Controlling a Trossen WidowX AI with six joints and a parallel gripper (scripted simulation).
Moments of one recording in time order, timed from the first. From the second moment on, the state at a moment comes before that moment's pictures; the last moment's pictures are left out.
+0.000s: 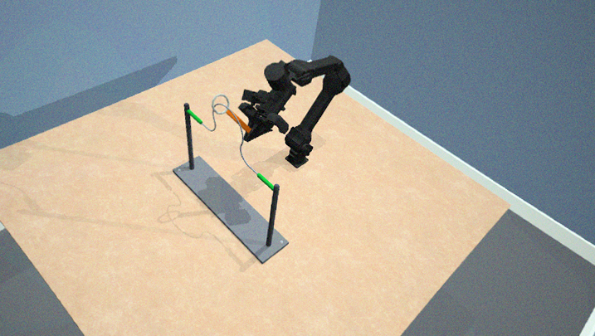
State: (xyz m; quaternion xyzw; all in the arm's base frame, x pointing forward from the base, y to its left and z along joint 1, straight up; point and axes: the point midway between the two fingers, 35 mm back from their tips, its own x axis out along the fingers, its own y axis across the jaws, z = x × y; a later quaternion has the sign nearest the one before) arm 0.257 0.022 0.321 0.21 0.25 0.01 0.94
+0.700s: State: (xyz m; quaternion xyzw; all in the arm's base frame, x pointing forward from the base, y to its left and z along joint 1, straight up) arm 0.257 0.007 0.317 0.06 0.25 -0.05 0.97
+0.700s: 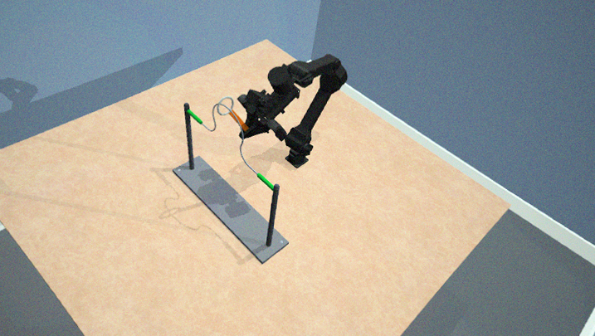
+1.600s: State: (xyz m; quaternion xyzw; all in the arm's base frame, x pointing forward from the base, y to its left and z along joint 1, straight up) arm 0.256 -0.013 0.318 -0.15 0.24 -0.11 0.95
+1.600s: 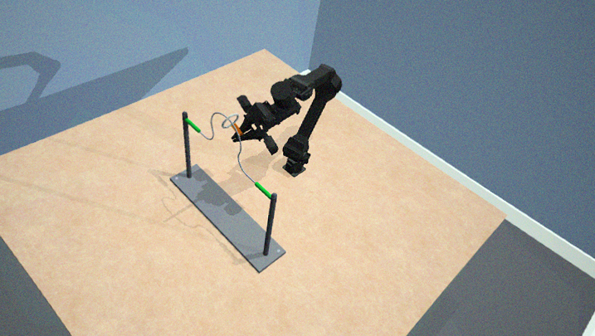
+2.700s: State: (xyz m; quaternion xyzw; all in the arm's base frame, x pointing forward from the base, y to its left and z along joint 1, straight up) arm 0.256 -0.034 0.330 -0.39 0.20 -0.17 0.88
